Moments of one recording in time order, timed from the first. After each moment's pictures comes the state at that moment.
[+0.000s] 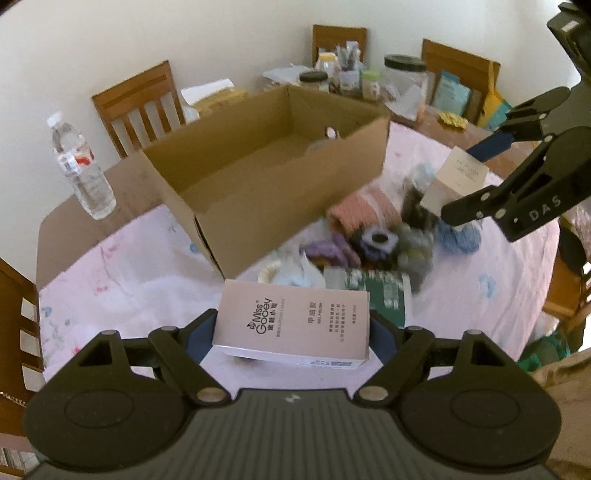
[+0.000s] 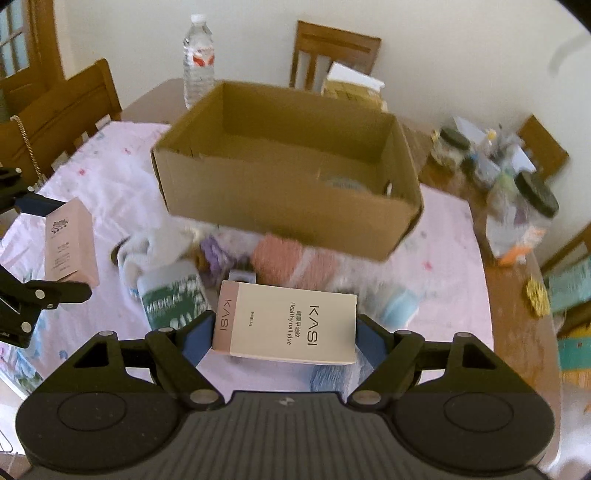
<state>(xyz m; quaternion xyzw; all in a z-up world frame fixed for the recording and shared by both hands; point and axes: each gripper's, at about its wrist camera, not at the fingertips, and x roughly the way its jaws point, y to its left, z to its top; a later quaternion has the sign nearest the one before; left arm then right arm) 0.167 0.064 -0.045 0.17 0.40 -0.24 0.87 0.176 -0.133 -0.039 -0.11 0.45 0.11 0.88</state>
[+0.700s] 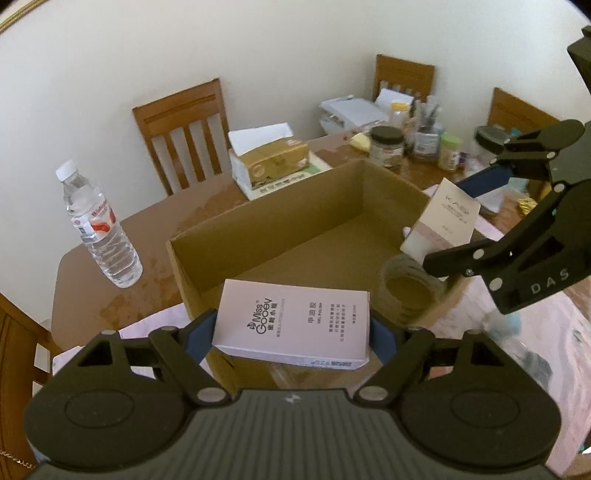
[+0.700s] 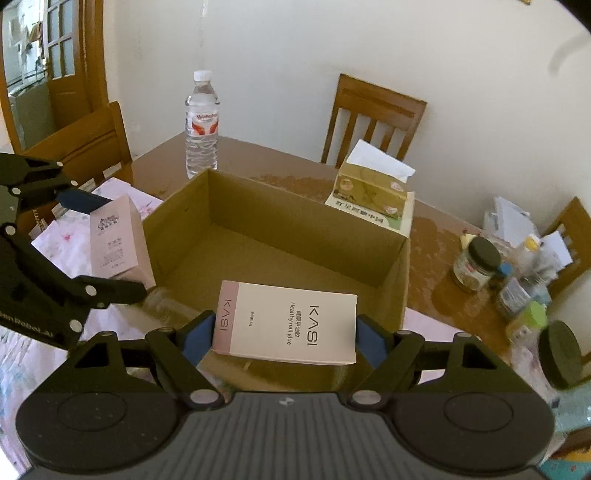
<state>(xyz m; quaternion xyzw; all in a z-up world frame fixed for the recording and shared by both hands) 0.312 0.015 -0.017 0.13 0.38 -0.16 0.90 0.331 -0.155 -0.007 -0.15 0.39 0.21 0.89</state>
